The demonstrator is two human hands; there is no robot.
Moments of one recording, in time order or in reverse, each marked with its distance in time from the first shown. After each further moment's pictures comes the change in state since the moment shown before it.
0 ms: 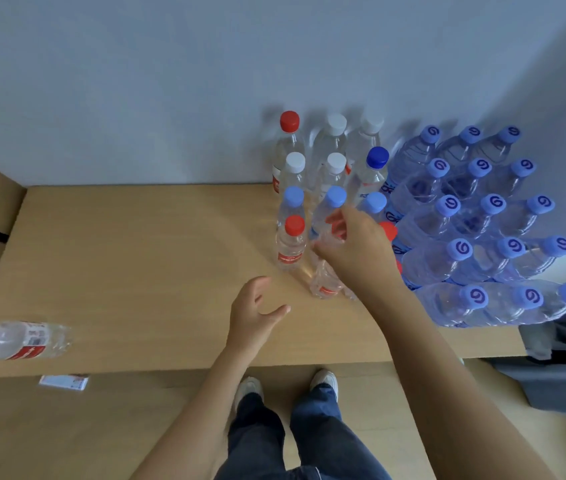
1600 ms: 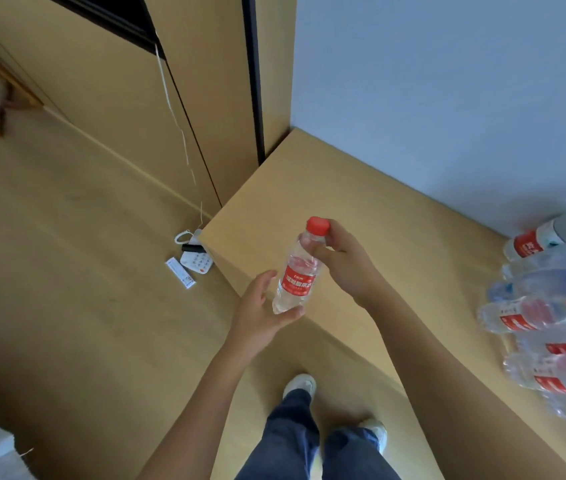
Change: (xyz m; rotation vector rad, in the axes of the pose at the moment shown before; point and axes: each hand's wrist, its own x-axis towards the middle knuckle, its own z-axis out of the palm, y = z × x) left_hand -0.122 -0.107 -0.258 -0.313 0.430 -0.222; right_hand -0.074 -0.205 0.265 0.499 -0.837 -0.280
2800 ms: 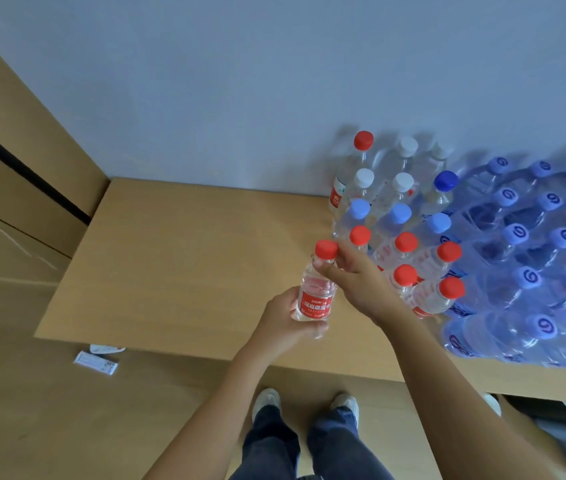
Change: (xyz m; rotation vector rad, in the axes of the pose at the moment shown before) left_hand -0.018 0.066 0.246 0.253 -0.667 0.115; right_hand -0.167 0.055 -0.213 -0.038 0.472 0.063
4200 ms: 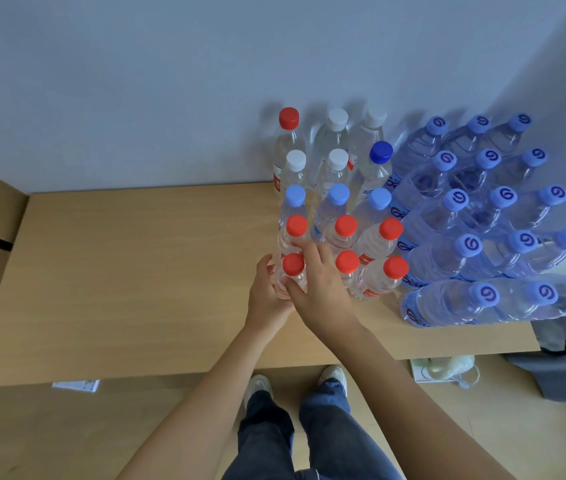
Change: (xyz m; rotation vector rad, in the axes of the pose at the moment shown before) left_hand 0.063 0.005 0.066 0.075 0.227 0.029; right_hand -0.017 0.036 -0.008 -0.355 0.287 -0.058
